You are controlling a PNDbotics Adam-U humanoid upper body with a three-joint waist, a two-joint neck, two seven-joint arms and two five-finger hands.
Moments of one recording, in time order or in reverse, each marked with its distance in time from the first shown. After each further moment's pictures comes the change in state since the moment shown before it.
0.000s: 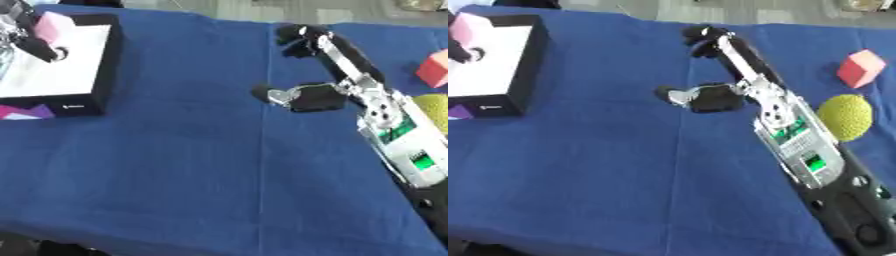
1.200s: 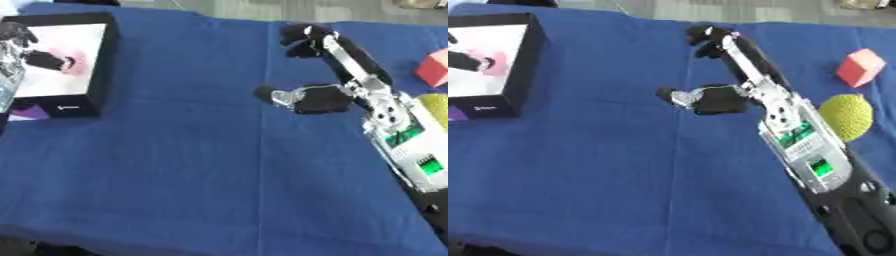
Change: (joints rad) left arm -0.031 -0.041 0.063 0.184 -0.093 0.011 0.079; right arm 0.000 0.000 0.000 -0.012 -0.003 0.005 -0.003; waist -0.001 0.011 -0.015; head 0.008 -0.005
